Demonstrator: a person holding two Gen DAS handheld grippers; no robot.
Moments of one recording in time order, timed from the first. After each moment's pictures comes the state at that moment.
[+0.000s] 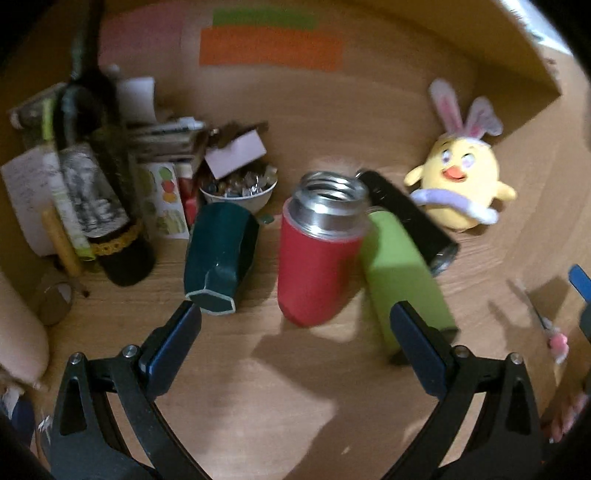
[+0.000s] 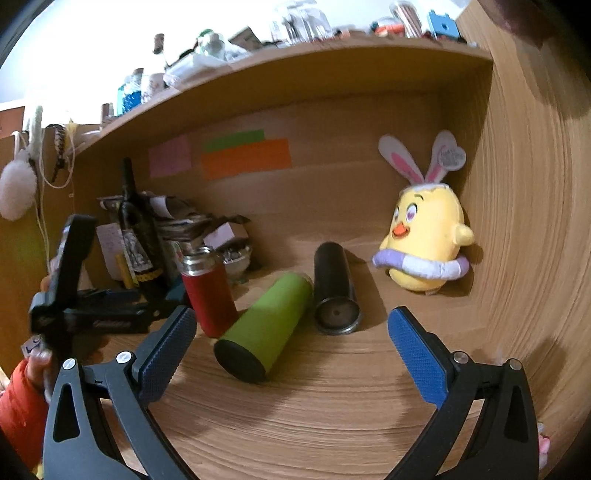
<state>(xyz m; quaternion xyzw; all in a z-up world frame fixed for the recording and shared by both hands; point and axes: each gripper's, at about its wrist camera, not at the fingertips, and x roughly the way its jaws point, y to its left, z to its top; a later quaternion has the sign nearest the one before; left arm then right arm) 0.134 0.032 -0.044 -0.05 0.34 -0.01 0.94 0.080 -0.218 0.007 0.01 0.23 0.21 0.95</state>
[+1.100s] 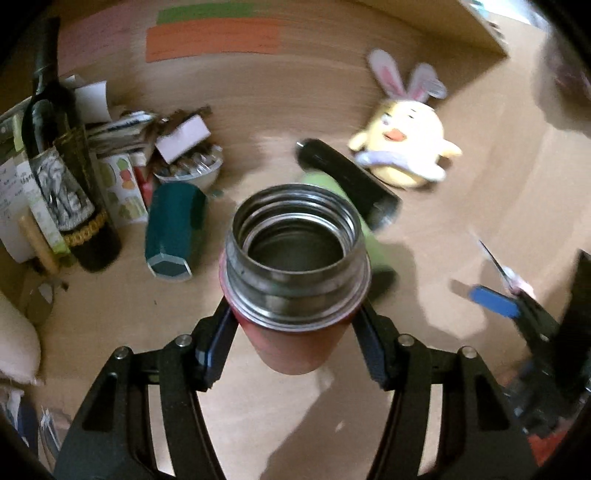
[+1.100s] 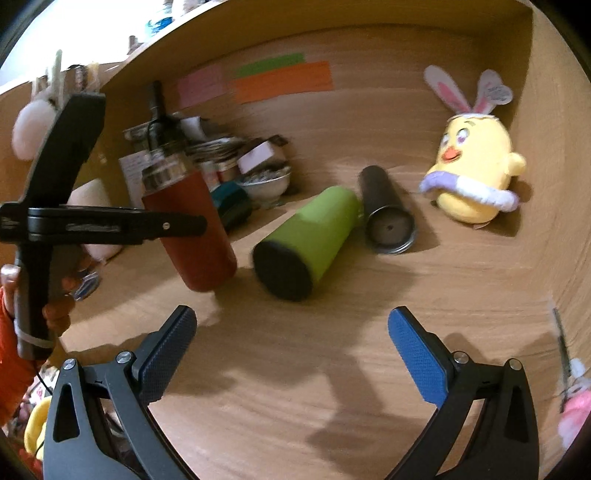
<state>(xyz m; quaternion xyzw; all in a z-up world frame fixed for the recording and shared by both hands) 0.086 0.008 -0.036 -0.02 0.38 -0.11 0.92 0.054 -0.187 -0.051 -0.01 0.32 0.30 0.90</state>
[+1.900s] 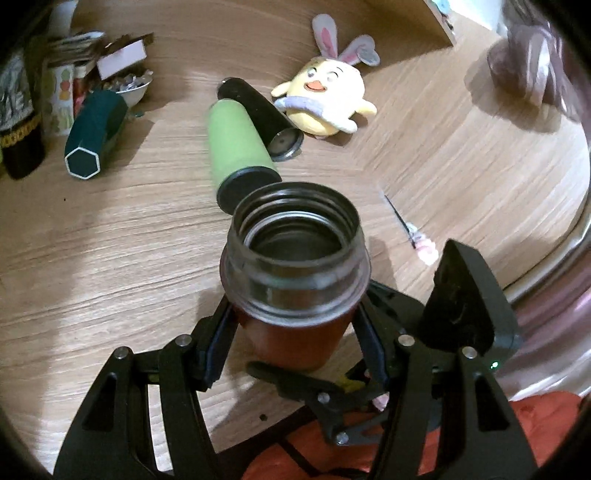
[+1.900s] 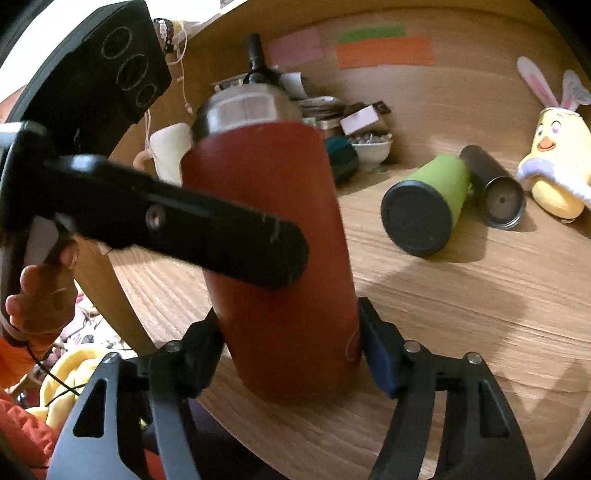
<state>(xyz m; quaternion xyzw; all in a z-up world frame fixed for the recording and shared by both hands) 0.034 -0.004 -0.056 -0.14 0.44 -0.25 0.85 0.021 -0.140 -0.084 -0.04 0.32 0.42 0.85</state>
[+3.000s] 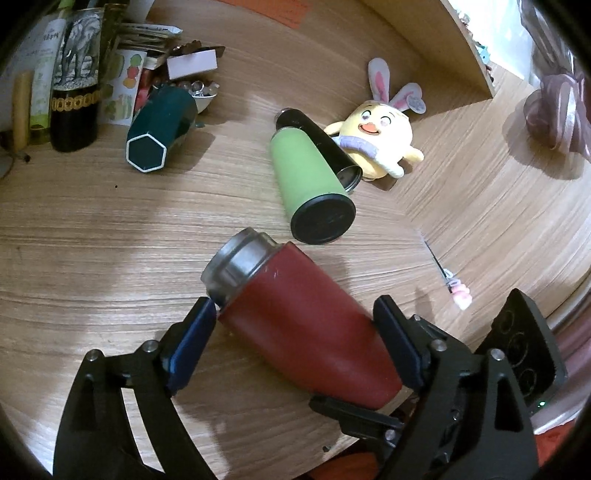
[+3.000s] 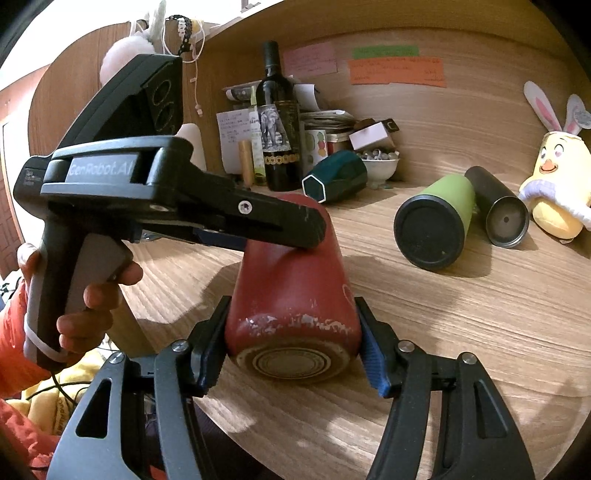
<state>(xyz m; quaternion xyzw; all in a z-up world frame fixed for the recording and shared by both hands) 0.034 0.037 -0.088 -0.18 0.38 -0.17 0.89 0.008 -0.134 -0.086 -0.06 0.28 0.42 0.86</state>
